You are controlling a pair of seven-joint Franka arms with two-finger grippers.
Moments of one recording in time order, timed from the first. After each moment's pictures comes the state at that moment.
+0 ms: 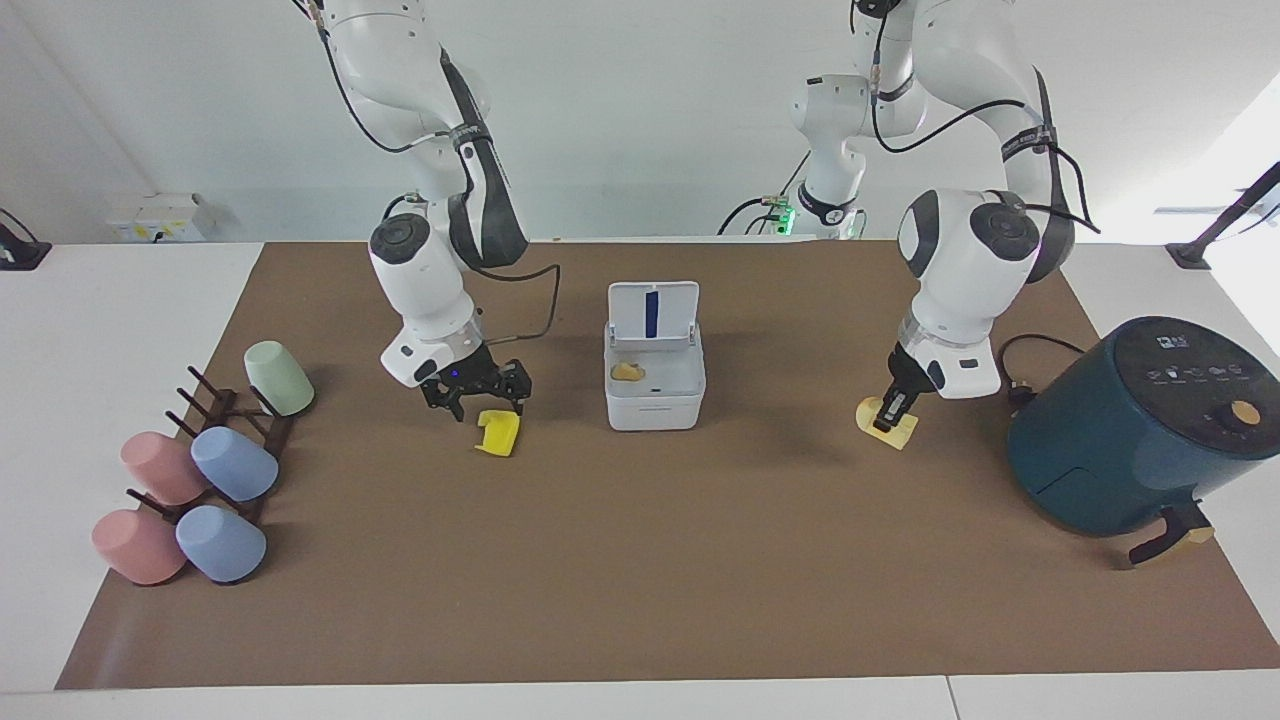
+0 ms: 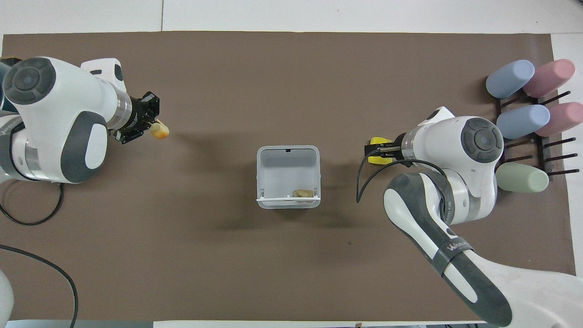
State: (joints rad) left arm -0.14 0.22 -0.11 -1.78 -0.04 2.13 -1.00; right arm 0.21 0.20 0.04 -2.17 0.15 2.51 0.12
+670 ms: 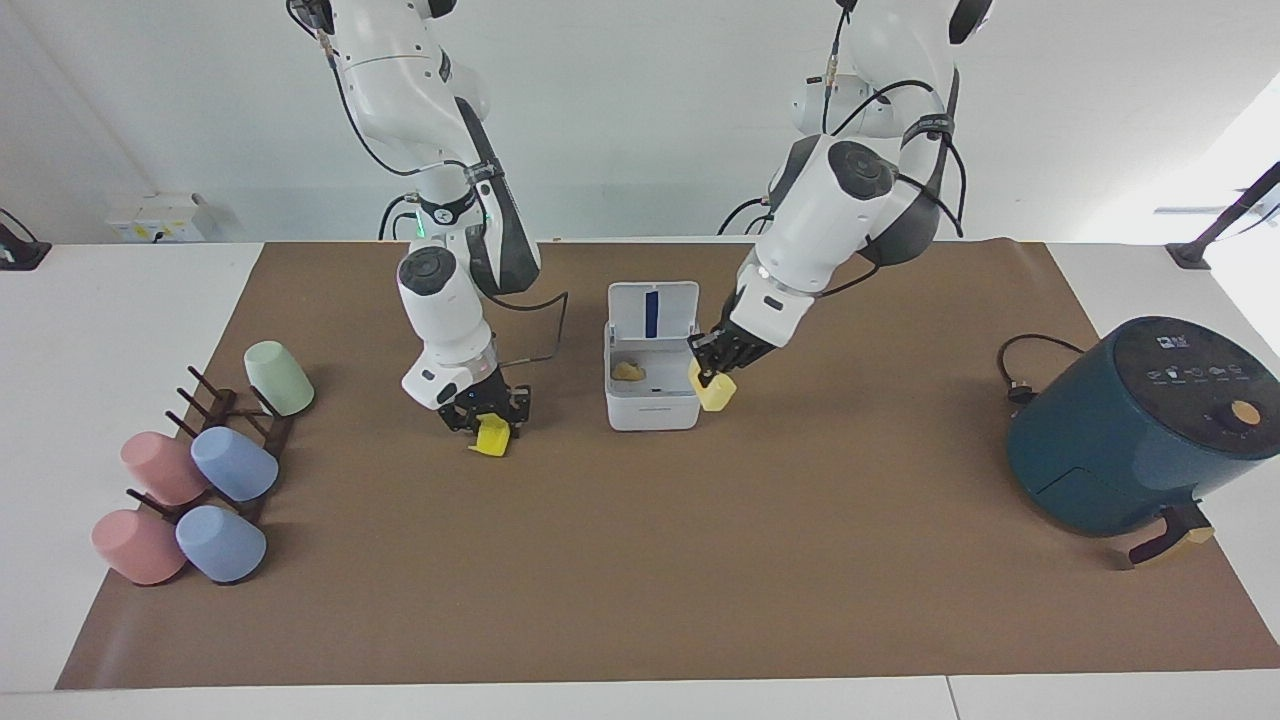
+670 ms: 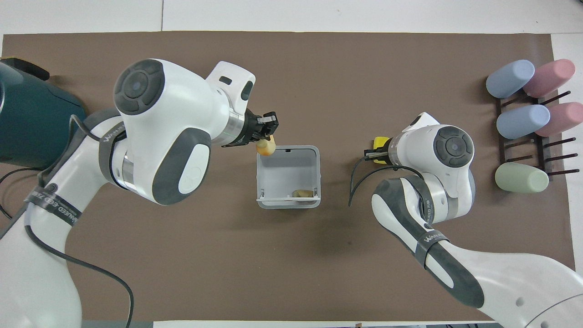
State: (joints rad) left arm -0.18 0.27 -0.43 -1.70 -0.21 2.13 -0.65; right arm 0.22 0.26 0.04 -2.17 0.07 2.58 0.12
